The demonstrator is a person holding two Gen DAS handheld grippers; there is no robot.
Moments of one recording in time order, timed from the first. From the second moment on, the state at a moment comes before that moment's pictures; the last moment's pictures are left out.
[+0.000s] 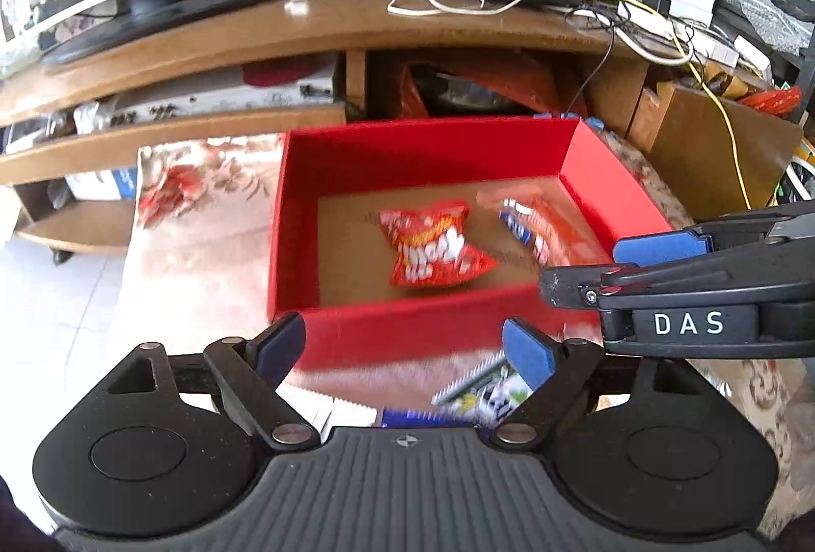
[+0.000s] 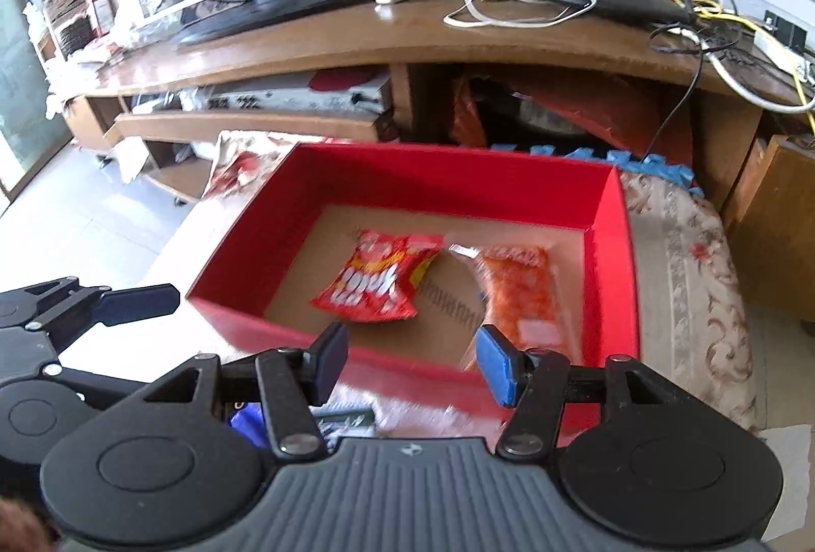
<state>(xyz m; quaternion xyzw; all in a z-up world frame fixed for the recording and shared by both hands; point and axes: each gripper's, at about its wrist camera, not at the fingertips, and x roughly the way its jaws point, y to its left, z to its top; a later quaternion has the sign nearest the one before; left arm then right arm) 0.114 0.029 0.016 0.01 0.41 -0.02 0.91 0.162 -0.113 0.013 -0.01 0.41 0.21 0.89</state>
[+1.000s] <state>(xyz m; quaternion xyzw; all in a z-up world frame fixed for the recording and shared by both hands) 0.065 0.121 0.009 -0.08 0.42 0.02 0.90 0.121 -0.053 -0.045 0.09 0.56 0.22 0.79</state>
